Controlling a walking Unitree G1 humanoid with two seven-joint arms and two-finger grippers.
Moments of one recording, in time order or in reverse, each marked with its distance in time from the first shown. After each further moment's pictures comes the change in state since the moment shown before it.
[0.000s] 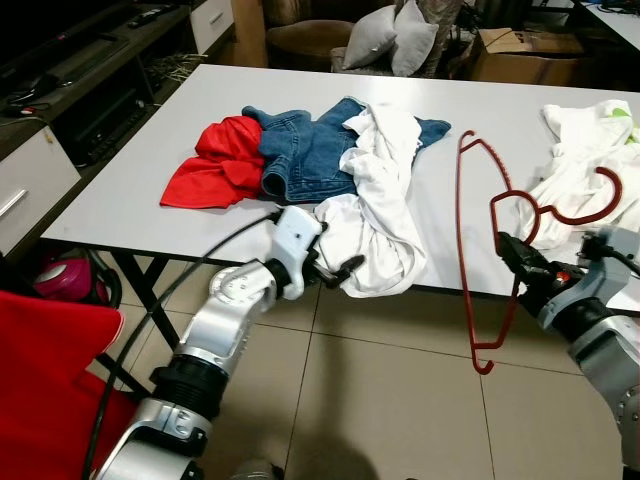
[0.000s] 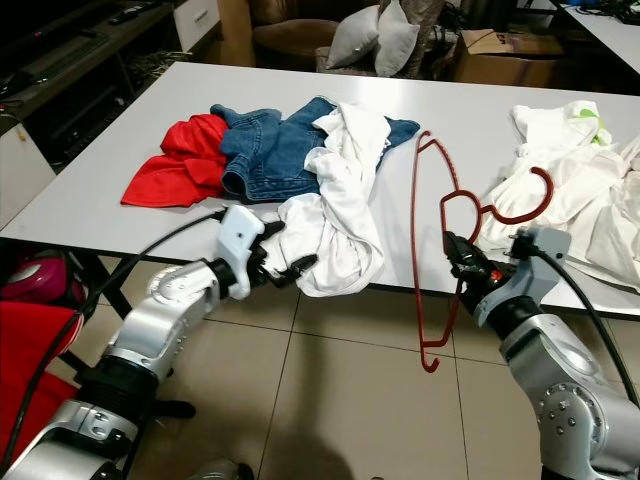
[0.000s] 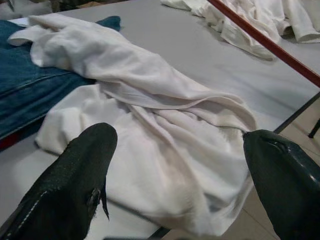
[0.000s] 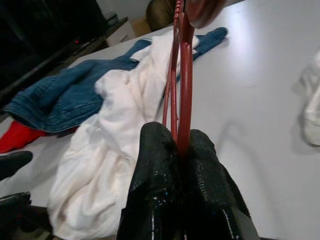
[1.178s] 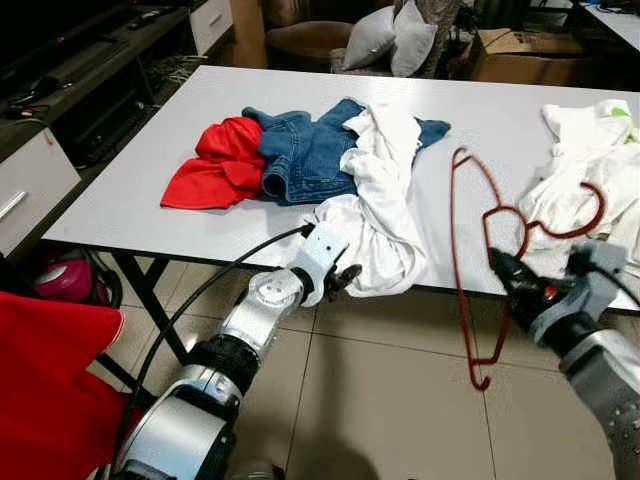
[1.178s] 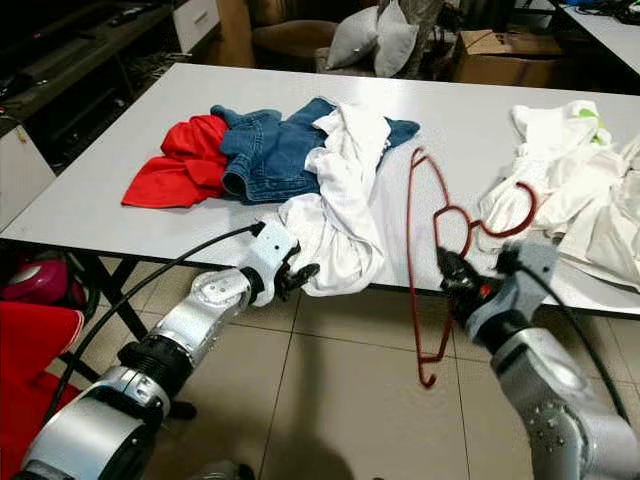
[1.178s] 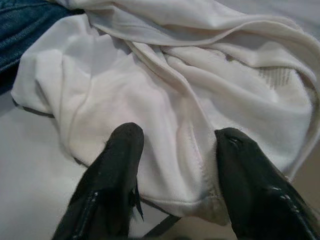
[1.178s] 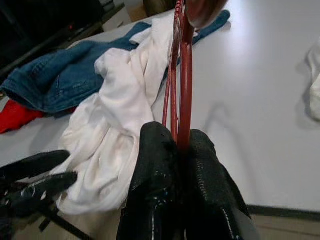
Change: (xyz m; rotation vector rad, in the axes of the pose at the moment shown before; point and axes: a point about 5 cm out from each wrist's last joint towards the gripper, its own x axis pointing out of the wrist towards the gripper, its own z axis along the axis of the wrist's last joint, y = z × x) left arm 0.033 -0.003 -0.029 0.062 0.188 0.093; right arm -0.006 0.008 -0.016 -0.029 0.048 -0.008
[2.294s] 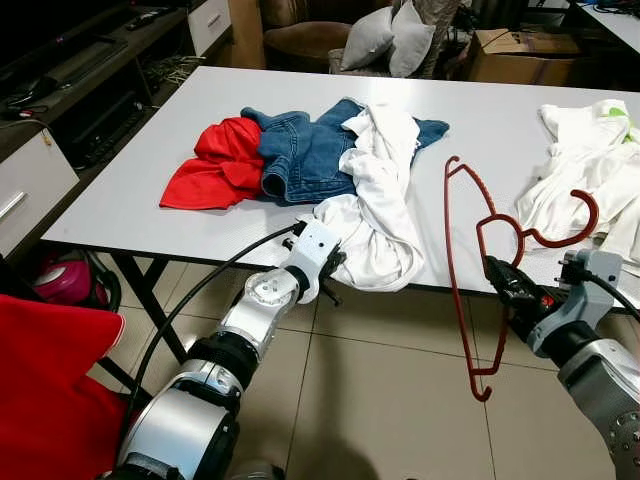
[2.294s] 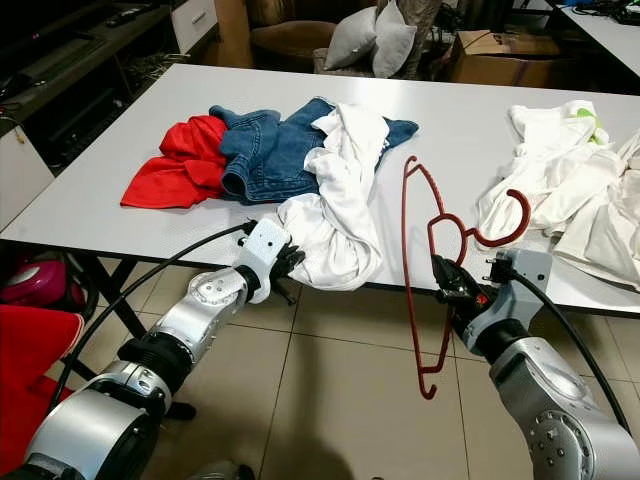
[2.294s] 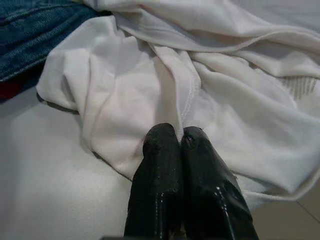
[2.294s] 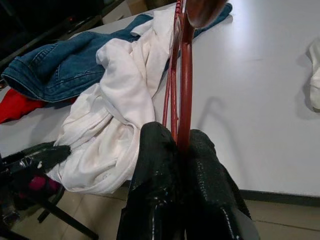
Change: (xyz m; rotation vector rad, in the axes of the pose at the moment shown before) left arm -0.001 0.008 -0.003 -0.041 -0.033 0.057; right arm -0.006 0.000 -0.005 -0.018 0.023 -0.001
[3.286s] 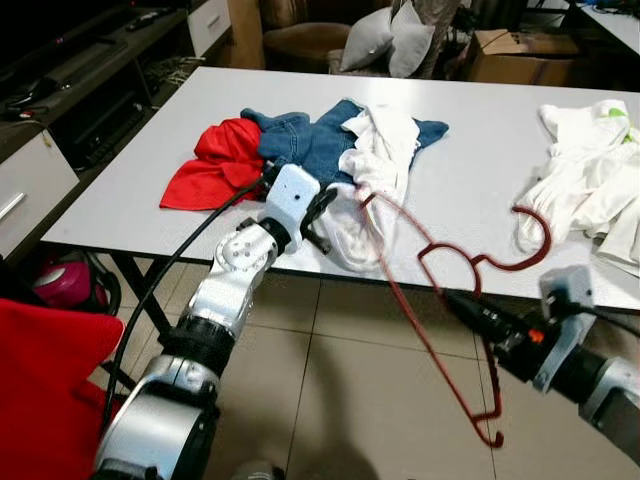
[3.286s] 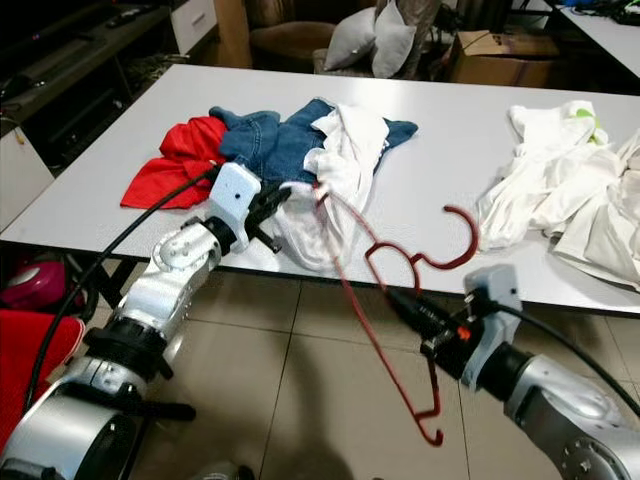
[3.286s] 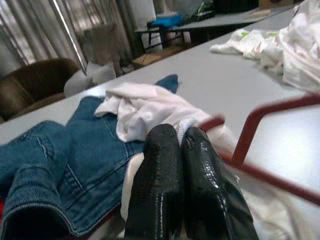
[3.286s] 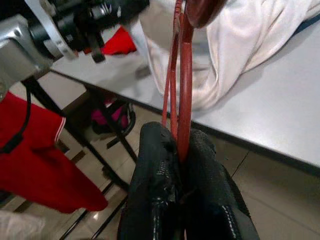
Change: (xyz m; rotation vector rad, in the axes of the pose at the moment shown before) left arm -0.028 0.031 0.069 0.144 -0.332 0.071; right arm -0.027 0.023 -0.004 -0.123 0.186 0.420
